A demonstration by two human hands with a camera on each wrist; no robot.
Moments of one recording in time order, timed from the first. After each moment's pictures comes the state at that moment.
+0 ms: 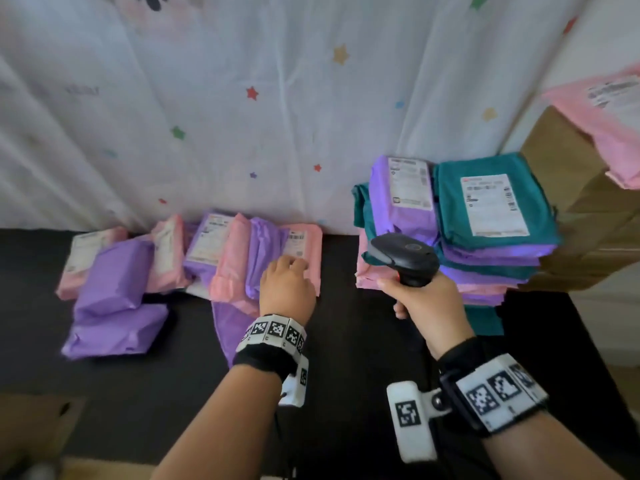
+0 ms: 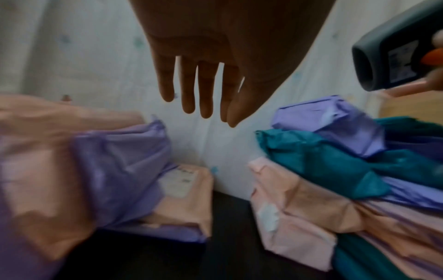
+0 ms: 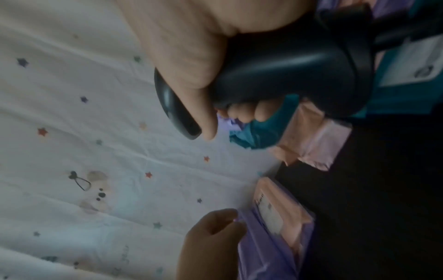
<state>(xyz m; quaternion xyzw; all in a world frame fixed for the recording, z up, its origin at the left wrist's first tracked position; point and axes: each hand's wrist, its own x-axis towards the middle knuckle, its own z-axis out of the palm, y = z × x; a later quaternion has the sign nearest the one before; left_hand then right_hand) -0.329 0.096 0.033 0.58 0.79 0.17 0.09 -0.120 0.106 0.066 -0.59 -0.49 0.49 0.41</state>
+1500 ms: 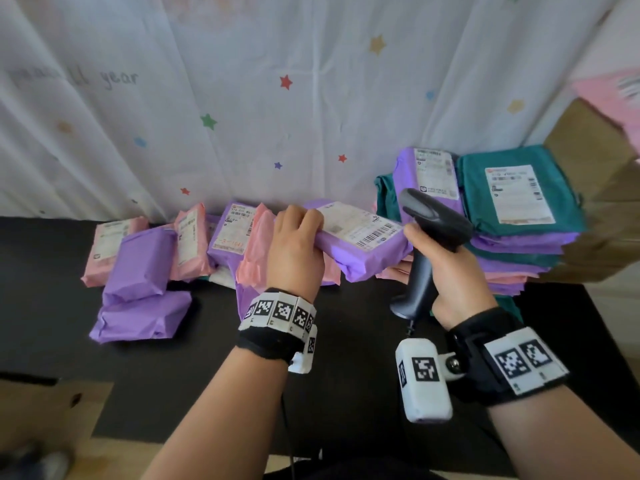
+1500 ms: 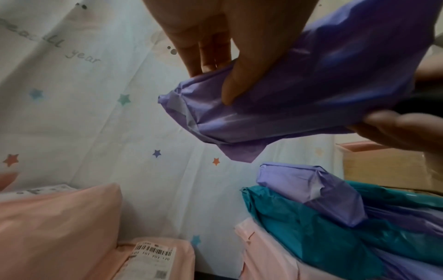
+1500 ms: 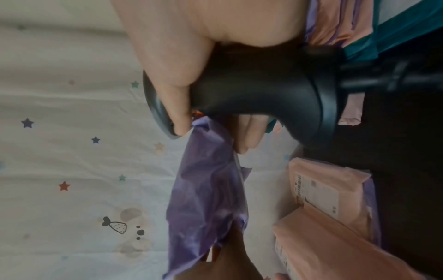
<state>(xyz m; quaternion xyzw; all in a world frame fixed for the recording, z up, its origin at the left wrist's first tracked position) -0.352 0.072 0.102 0.63 0.66 0.39 -0.06 -0.162 0.089 0.117 -0.51 -0.32 0.61 0.50</state>
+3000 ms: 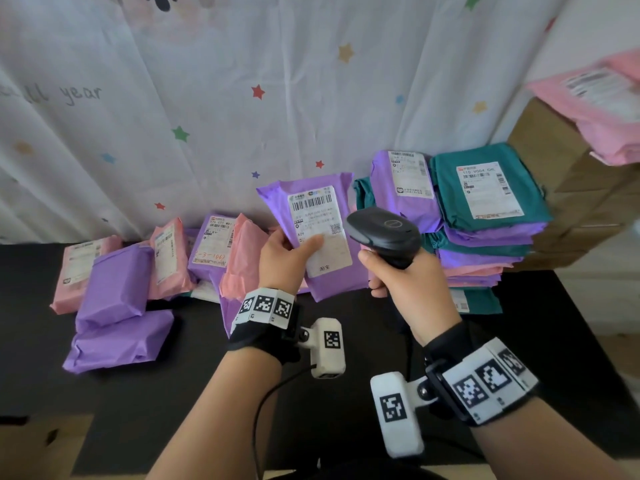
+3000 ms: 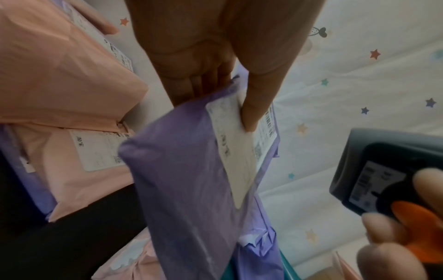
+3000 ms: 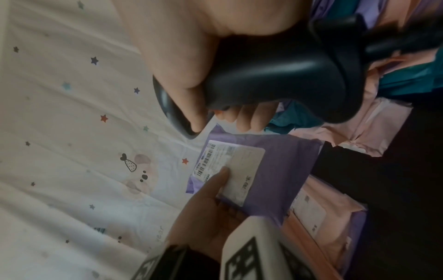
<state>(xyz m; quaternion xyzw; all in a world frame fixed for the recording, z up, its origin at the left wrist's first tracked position) -0.356 0.092 0.080 0.36 0.64 0.55 0.40 -0.175 0.069 0.102 -0.54 -0.52 0.47 0.46</state>
